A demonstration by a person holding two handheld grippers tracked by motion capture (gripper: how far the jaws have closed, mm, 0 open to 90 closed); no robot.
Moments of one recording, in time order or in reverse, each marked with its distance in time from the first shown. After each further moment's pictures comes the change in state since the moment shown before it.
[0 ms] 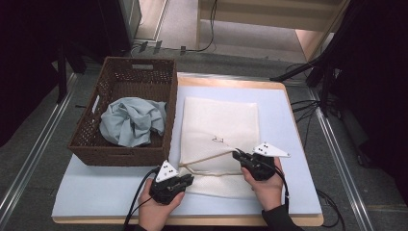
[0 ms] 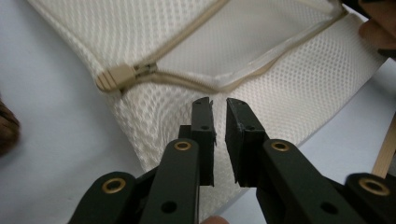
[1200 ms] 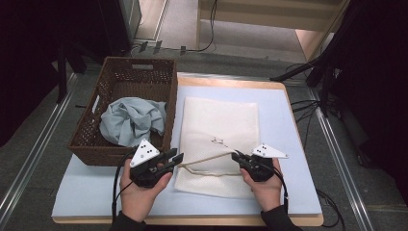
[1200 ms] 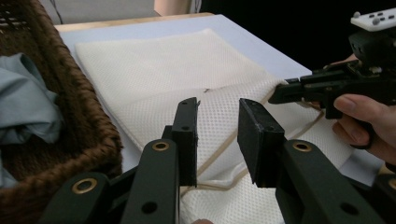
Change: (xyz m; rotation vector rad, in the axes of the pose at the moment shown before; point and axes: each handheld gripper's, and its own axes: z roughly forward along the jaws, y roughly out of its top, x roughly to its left) left arm 0.011 0.067 -0.064 -0.185 0.070 0.023; right arm 0.001 -0.004 0.003 0.016 -0.003 -0.012
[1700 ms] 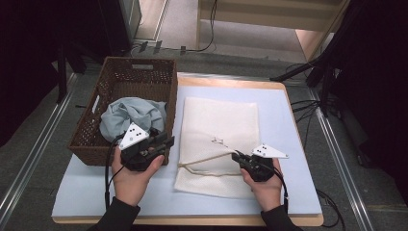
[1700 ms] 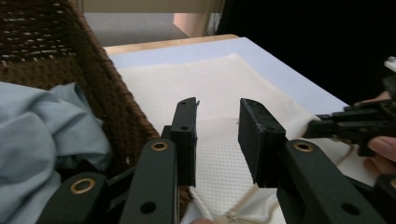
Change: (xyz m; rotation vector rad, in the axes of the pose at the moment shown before) left arm 0.028 0.029 0.000 -0.047 0.072 -0.029; right arm -0.001 -0.001 0.000 -0.002 0.004 0.001
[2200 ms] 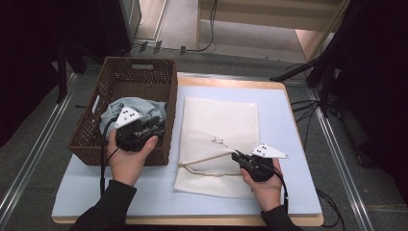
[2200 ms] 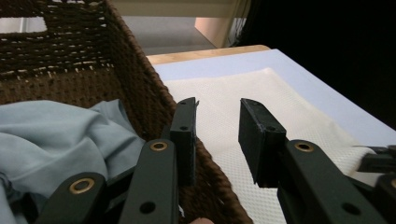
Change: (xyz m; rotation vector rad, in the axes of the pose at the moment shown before) left arm 0.034 0.023 0.016 -0.005 0.081 -0.026; right arm 0.000 0.000 0.000 0.001 -0.001 -0.008
